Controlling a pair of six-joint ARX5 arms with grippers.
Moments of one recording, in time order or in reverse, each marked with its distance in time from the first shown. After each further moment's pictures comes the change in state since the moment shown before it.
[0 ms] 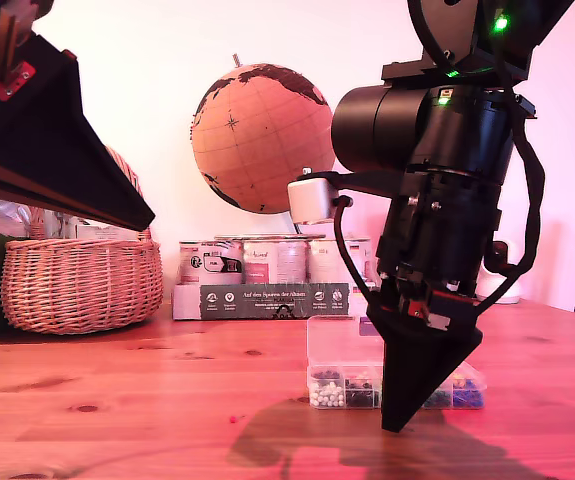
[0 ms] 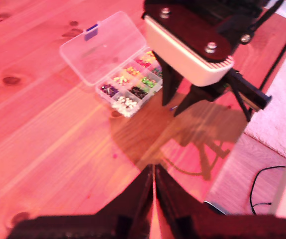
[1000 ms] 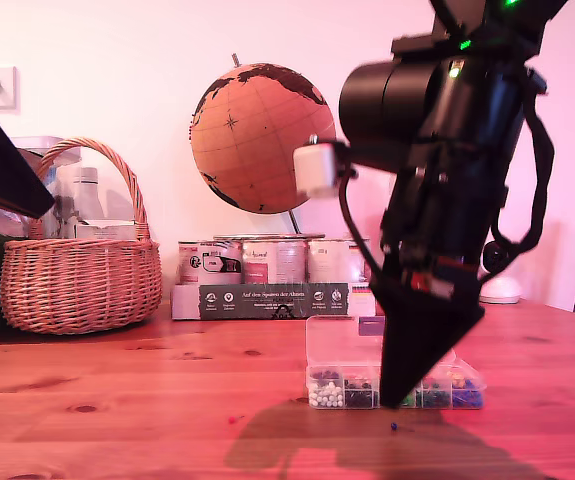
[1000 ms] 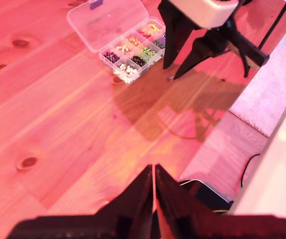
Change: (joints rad) left arm 0.037 -0.220 -0.003 -0.282 0.003 -0.011; right arm -0.005 -0.030 0.000 -0.024 -0.027 0.000
